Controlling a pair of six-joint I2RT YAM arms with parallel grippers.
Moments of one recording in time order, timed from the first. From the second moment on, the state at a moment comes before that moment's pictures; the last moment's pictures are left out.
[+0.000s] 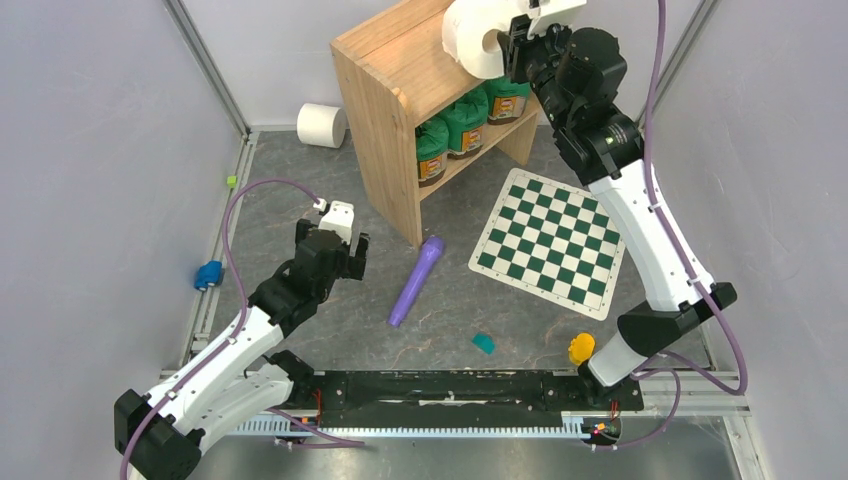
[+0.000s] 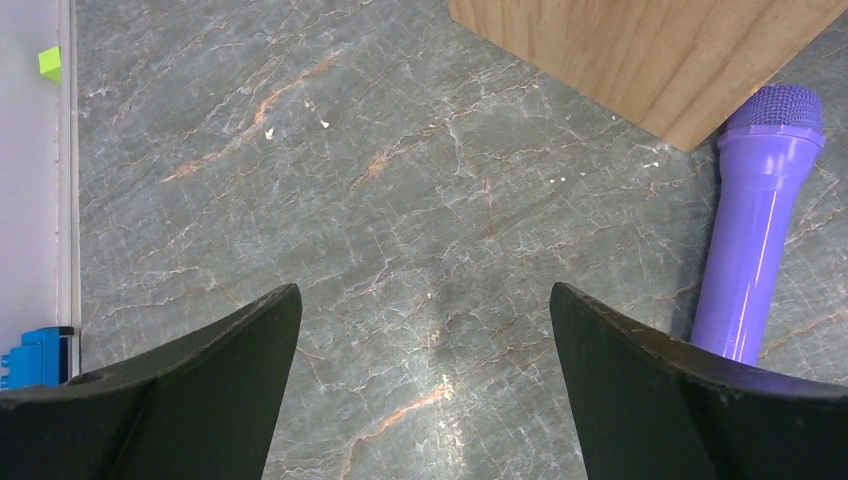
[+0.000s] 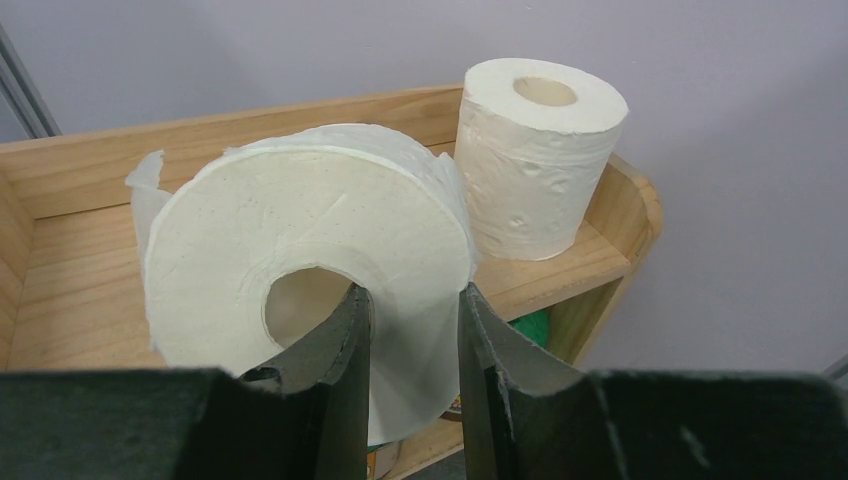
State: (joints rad) left arm -0.59 0.82 0.64 -0.36 -0.47 -0.06; right arm 0.50 1.62 2.08 -0.30 0.23 -0.14
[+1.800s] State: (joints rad) left arm -0.58 0.82 0.64 -0.37 -0.47 -0.06; right arm 0.48 1.66 2.09 -0.19 0.23 -0.16
